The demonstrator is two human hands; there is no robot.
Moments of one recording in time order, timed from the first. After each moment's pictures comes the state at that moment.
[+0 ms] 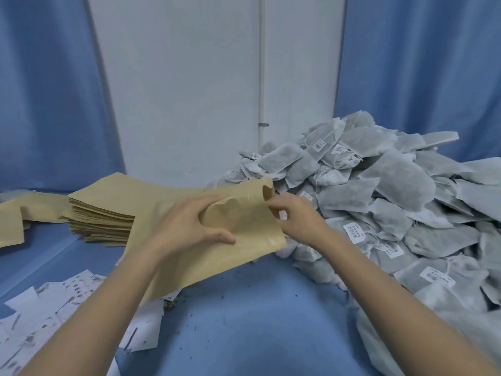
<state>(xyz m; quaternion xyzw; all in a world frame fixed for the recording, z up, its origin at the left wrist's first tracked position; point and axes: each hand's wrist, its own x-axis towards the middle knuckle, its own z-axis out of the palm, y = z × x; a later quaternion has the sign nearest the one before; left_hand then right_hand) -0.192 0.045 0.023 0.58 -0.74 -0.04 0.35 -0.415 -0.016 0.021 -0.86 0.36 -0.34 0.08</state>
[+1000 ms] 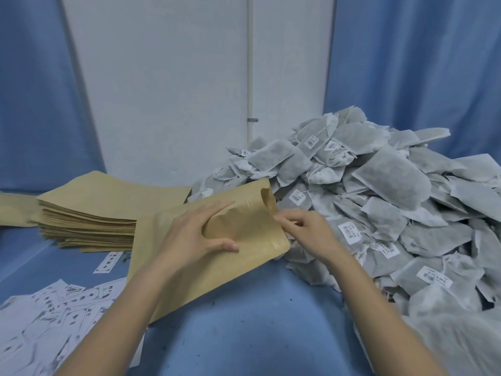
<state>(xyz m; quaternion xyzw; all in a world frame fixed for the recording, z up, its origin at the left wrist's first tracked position) -0.208 0.018 -0.012 0.56 -0.73 -0.08 0.39 -0.443 -0.032 -0.018 -0.77 0.43 -0.41 0.25</state>
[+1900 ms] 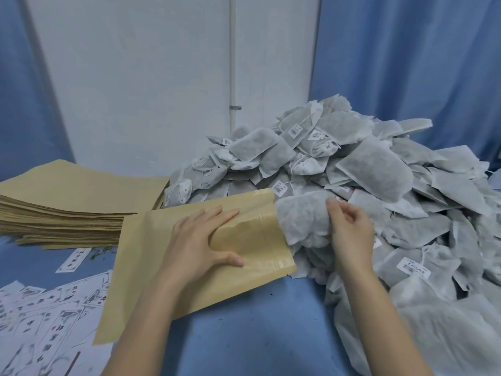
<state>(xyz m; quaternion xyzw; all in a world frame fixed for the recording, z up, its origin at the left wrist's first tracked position) -0.253 0.015 -0.035 0.58 -0.74 -0.07 0.33 -0.491 -0.020 -0.032 -0.40 0.53 -0.70 0.27</state>
